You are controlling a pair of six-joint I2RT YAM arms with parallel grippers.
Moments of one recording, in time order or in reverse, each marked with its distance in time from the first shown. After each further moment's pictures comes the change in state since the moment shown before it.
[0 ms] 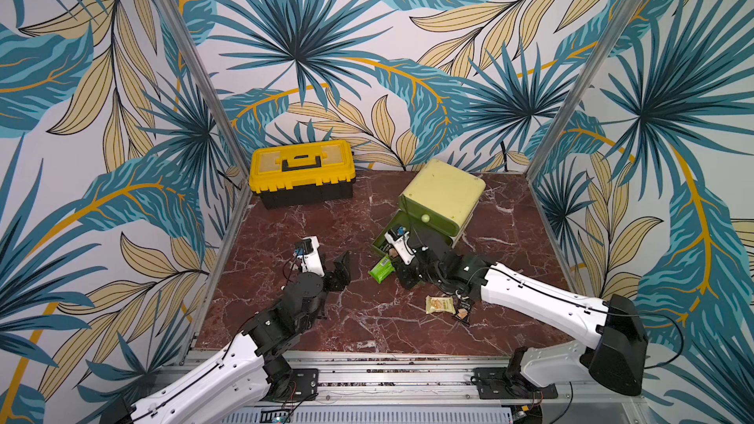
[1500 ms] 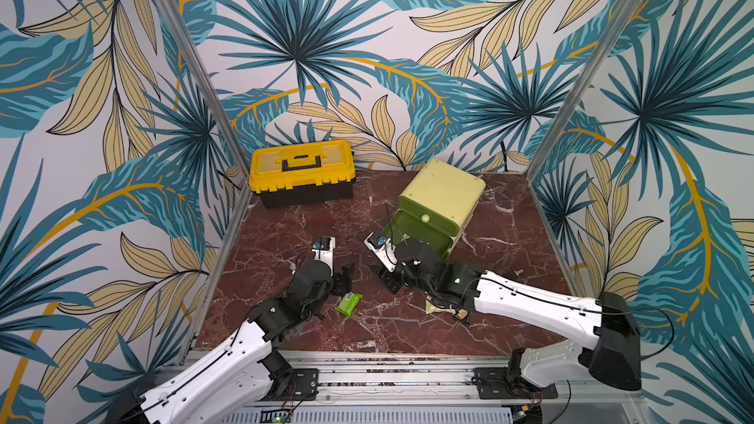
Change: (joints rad) left arm 0.064 0.168 0.098 -0.052 0.258 0.270; right arm 0.108 -0.069 0.002 0.113 0.170 -0.097
